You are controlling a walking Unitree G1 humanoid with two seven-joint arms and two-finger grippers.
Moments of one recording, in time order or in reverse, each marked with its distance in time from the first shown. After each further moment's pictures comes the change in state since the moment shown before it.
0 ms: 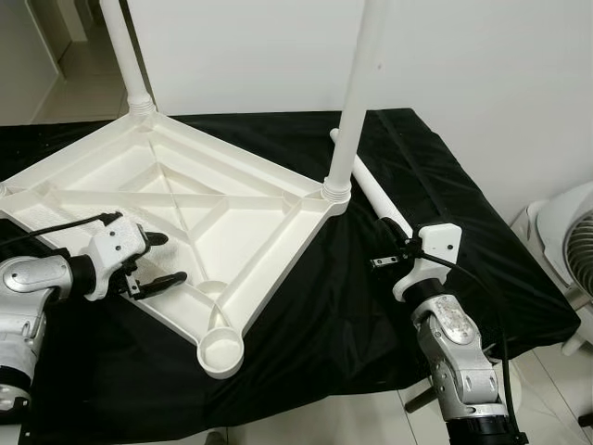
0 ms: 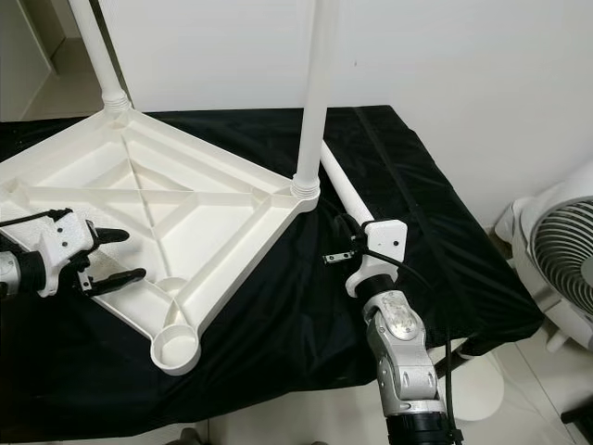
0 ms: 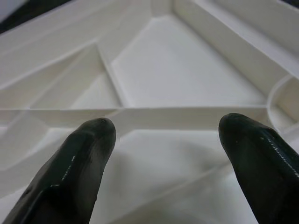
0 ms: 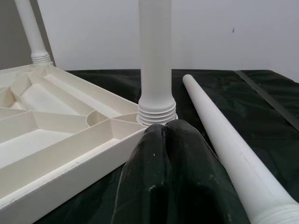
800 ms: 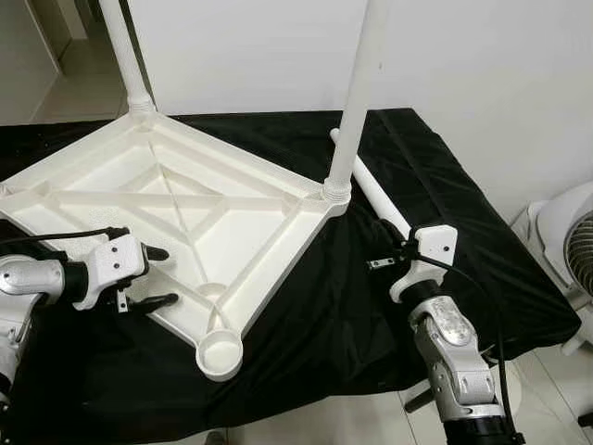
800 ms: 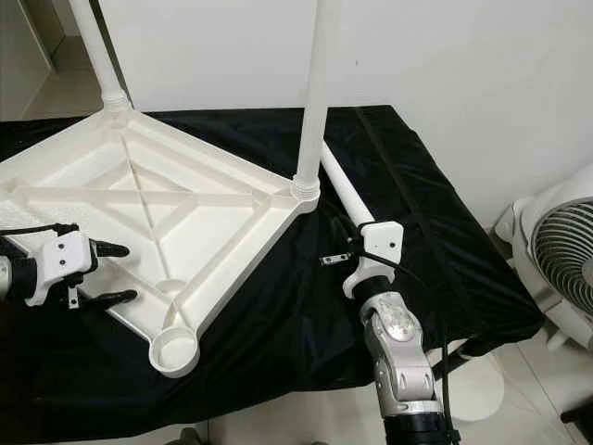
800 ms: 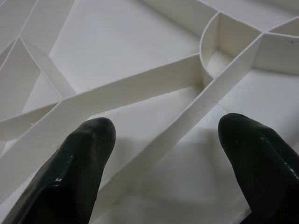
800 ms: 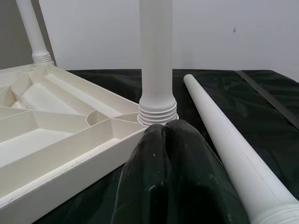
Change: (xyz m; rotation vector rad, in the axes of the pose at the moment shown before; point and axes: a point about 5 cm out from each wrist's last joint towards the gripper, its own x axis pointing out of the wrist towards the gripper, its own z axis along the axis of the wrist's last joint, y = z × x) left arm -0.004 -0.017 -0.005 0.233 0.137 -0.271; right arm 0.001 0.001 -0.003 -0.002 -0.001 0.005
